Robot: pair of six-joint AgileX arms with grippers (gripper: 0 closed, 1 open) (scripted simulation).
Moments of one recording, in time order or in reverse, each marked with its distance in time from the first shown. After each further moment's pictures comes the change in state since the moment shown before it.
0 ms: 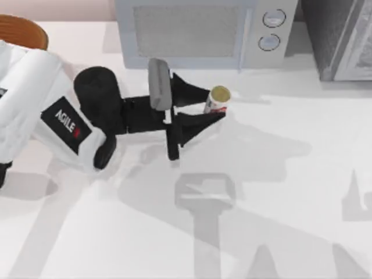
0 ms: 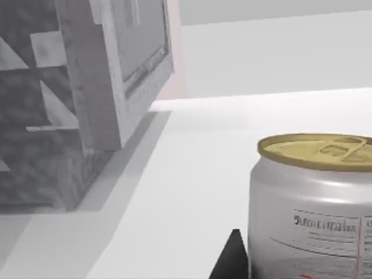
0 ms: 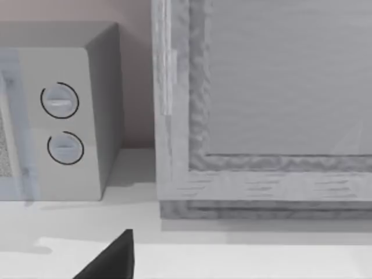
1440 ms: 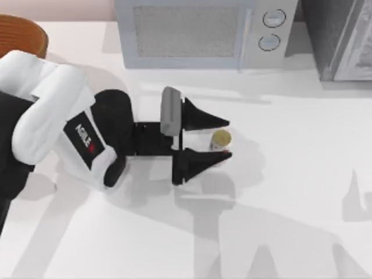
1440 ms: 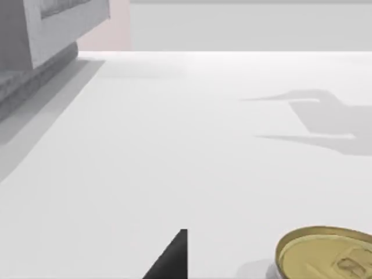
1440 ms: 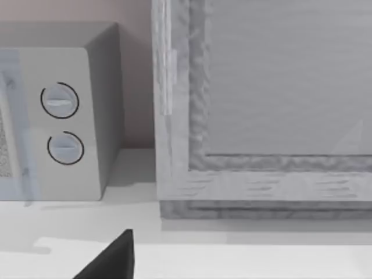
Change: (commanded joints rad) left arm -0.032 0.121 0.017 0.000 0.063 -0.001; right arm 0.000 0.000 0.000 0.000 0.000 0.000
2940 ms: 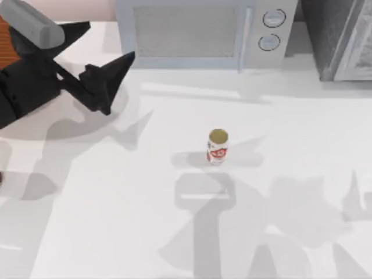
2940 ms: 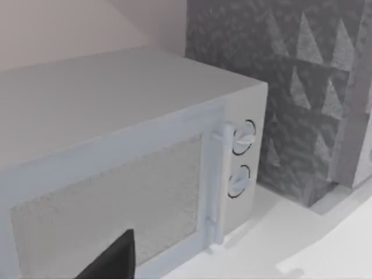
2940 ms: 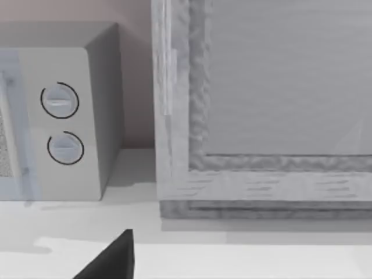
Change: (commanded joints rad) left arm 0.250 -1.124 -0.518 -0.660 -0.571 -0.004; right arm 0.000 0.000 0.000 0.000 0.000 0.000
